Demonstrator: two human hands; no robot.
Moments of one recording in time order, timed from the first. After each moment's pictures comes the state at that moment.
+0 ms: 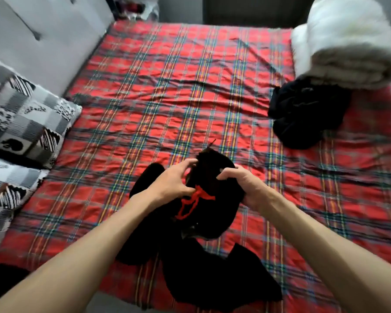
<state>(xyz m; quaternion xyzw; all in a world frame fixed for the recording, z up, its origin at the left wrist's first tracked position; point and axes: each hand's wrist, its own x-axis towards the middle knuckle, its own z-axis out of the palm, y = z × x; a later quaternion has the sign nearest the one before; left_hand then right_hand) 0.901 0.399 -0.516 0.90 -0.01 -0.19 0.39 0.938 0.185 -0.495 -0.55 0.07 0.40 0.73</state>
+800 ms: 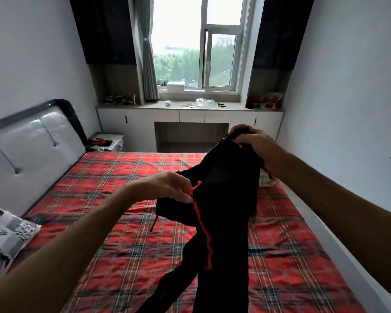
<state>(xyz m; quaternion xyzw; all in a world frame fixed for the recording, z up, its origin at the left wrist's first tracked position) 0.923 0.279 -0.157 0.86 -0.28 -0.20 0.38 0.948 0.008 -0.092 -0.72 -0.11 0.02 0.69</state>
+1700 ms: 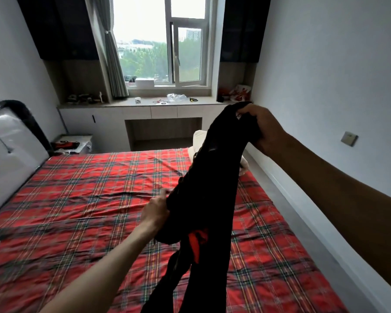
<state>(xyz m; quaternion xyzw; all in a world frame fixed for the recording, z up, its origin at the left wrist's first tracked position) 0.938 0.173 -0.296 0.96 -0.04 0.04 0.27 0.933 -0.090 -0.065 -0.57 -0.06 -0.06 0.82</state>
